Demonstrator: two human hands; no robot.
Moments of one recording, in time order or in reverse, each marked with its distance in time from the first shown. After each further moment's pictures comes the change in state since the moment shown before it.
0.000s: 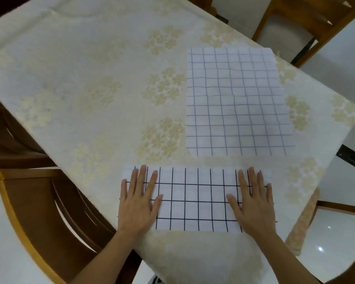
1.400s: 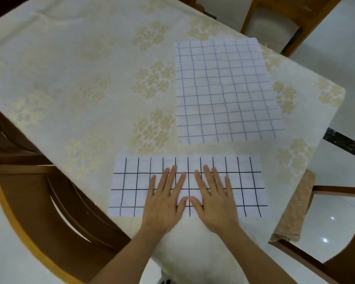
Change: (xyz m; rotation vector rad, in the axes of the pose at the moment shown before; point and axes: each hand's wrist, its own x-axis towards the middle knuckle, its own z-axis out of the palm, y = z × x) left_hand -0.014 0.068 0.024 0.067 -0.064 0.199; right_hand -0.030 -0.074 0.021 -0.016 -0.090 -0.152
